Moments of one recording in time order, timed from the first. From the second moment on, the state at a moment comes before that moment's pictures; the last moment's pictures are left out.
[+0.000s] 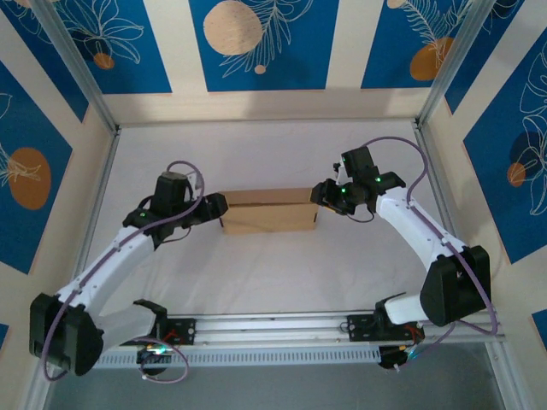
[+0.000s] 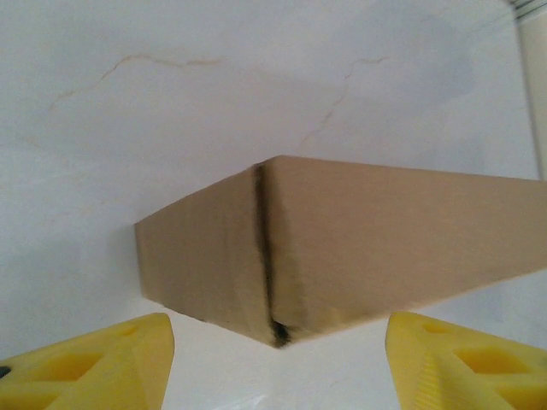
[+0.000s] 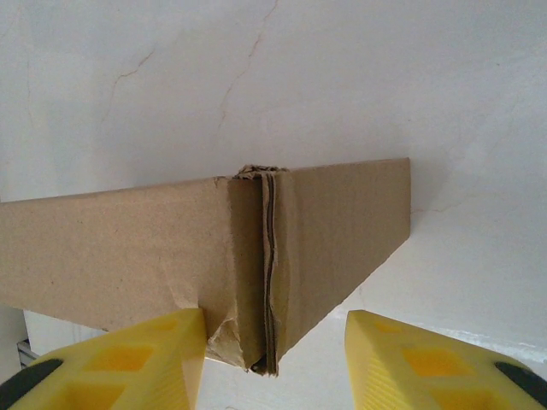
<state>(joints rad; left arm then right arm) -0.36 1.14 0.83 -0.46 0.26 -0.61 0.32 1.38 1.10 -0.75 -0.36 0.62</state>
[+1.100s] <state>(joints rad) -0.19 1.26 0.82 -0.18 0.50 -0.73 0.33 1.38 1.10 -0.74 -0.36 0.59</state>
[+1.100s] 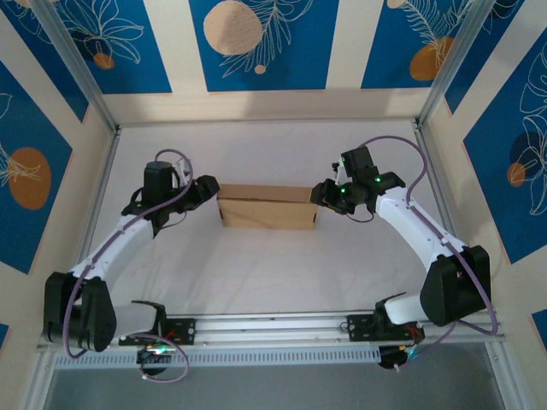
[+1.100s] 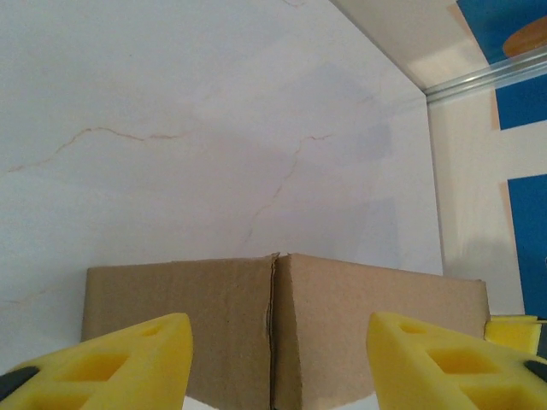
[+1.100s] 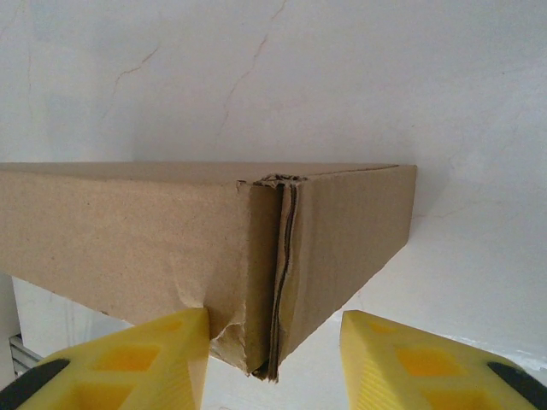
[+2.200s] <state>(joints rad) -0.18 1.21 0.60 0.10 0.52 -0.81 0.33 1.42 1.11 -0.69 -0.38 0.58</state>
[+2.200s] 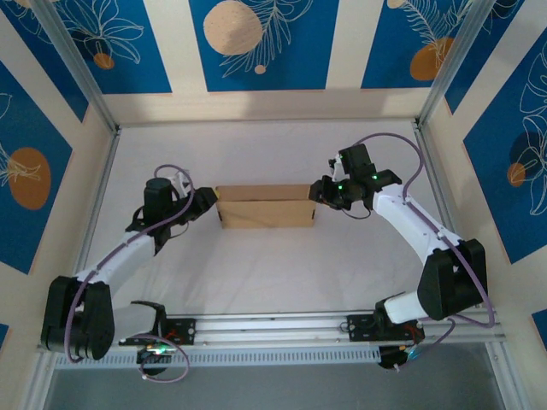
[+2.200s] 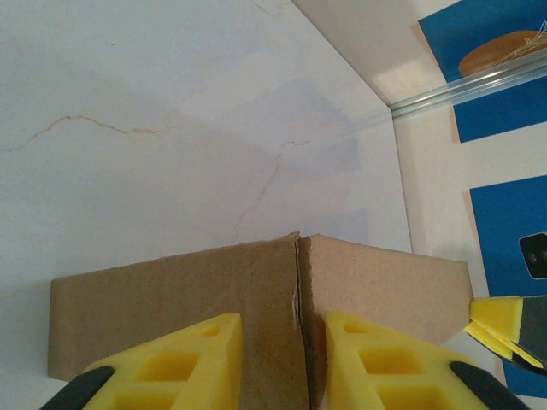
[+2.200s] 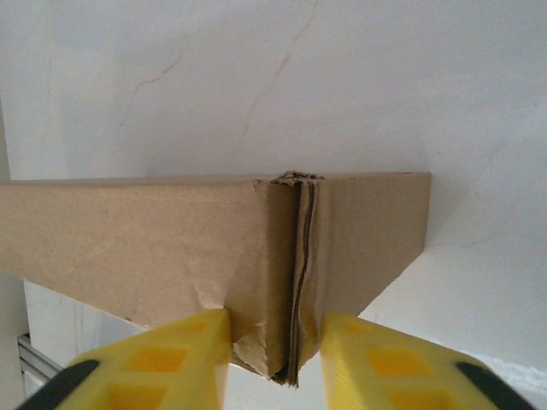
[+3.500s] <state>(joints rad) -0.28 1.28 0.75 -0.05 0.31 -0.70 0.35 1.52 1.23 -0.73 -0.34 0.52</state>
